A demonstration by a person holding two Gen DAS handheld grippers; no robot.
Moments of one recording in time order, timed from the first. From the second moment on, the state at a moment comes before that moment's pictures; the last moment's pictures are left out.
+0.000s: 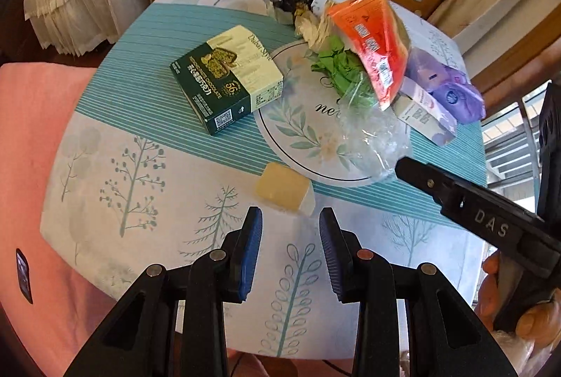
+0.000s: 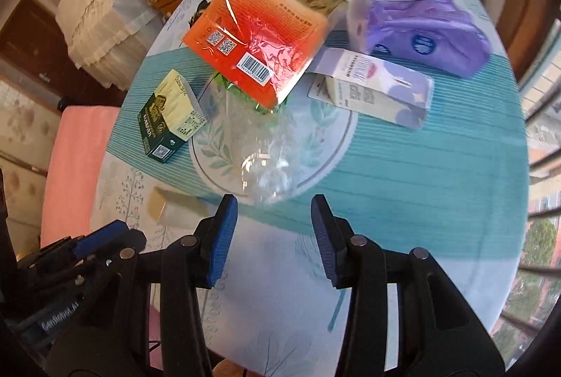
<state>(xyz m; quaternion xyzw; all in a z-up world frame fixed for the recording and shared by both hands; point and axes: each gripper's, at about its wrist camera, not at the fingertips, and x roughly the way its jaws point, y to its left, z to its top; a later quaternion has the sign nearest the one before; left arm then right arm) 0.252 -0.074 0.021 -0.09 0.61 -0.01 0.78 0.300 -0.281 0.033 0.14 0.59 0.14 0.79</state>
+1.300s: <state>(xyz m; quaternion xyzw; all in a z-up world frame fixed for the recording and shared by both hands) 0.302 -0.060 -0.035 -0.16 0.62 0.00 0.77 0.314 -0.258 0.010 0.16 0.58 0.23 0.76</state>
